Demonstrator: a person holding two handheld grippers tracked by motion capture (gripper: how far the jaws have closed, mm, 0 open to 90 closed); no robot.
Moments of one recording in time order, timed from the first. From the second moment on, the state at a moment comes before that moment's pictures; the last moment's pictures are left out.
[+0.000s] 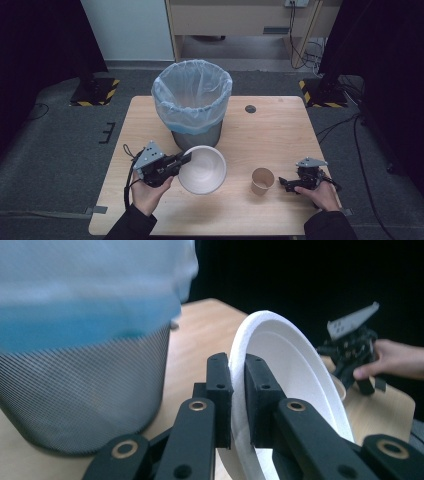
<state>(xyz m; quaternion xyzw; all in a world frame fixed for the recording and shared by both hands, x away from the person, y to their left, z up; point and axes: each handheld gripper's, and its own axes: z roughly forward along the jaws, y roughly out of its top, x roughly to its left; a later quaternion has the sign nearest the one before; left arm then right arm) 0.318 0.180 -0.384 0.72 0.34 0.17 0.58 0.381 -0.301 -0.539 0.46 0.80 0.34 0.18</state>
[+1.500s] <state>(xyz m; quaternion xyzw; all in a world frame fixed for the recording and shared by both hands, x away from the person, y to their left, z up) 0.368 0.211 -0.257 0.61 0.33 0.30 0.65 0.380 -0.301 -0.539 0.46 0.80 0.33 0.18</state>
